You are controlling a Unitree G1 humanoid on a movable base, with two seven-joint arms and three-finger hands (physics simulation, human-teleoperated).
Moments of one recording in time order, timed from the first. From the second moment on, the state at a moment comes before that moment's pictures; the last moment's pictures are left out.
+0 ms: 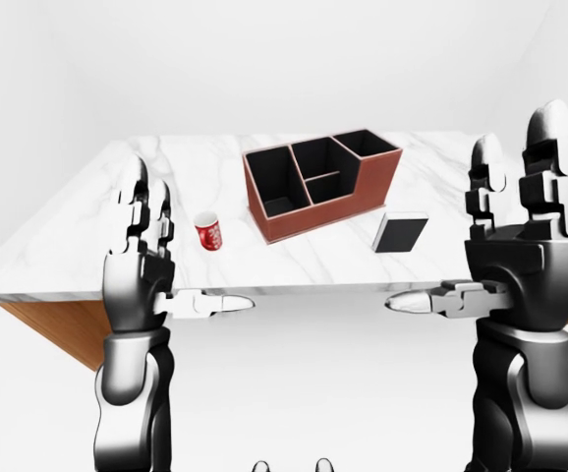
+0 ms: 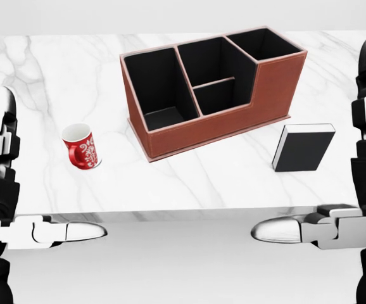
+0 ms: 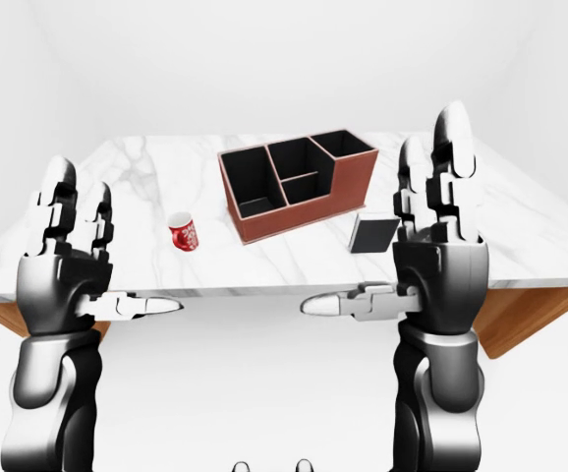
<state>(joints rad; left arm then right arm) -0.02 0.04 0.11 -0.62 -0.07 0.09 -0.07 -0.06 -0.07 -0.18 -0.78 0.15 0.09 0.10</state>
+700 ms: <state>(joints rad) -0.01 0.04 0.11 -0.67 -0.06 0.09 -0.07 -0.08 -0.10 -0.21 -0.83 0.17 0.09 0.11</state>
